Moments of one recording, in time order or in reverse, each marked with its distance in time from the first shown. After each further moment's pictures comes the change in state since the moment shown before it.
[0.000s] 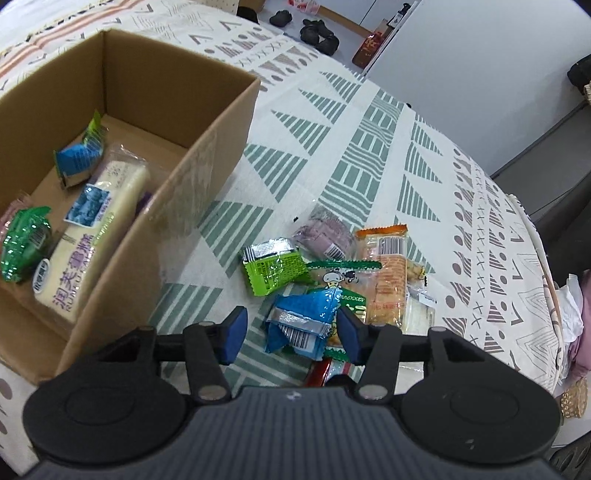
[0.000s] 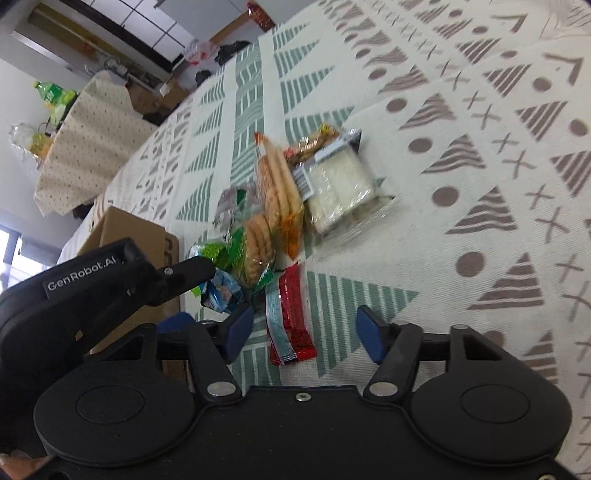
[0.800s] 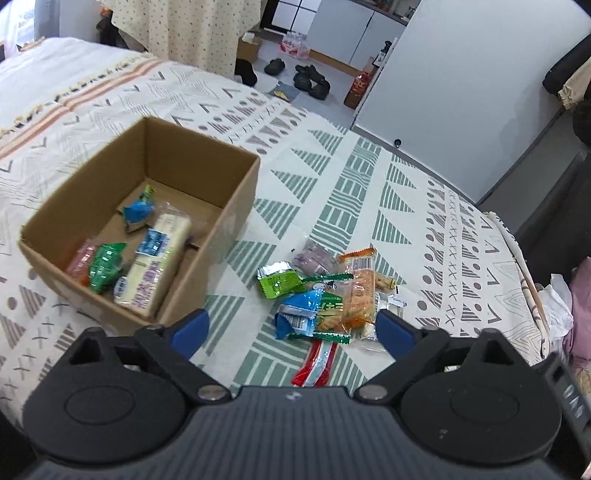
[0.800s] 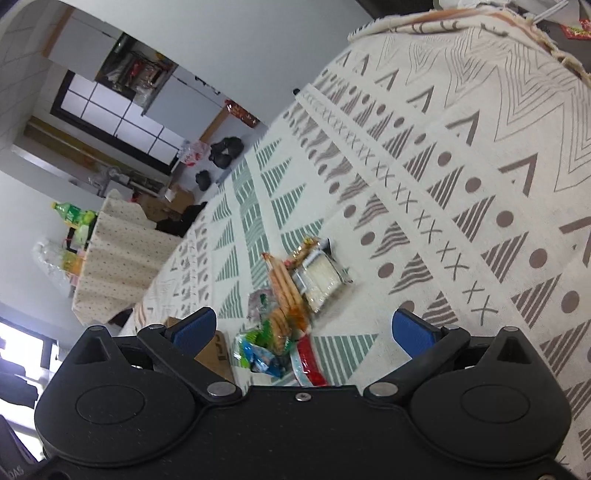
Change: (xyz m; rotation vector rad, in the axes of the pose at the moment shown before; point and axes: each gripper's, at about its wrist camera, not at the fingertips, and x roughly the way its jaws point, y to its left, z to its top) left arm -0.095 -0.014 -0.023 0.065 -0.148 0.034; right arm -0.106 -0.029 0.001 0.219 -0.265 0.077
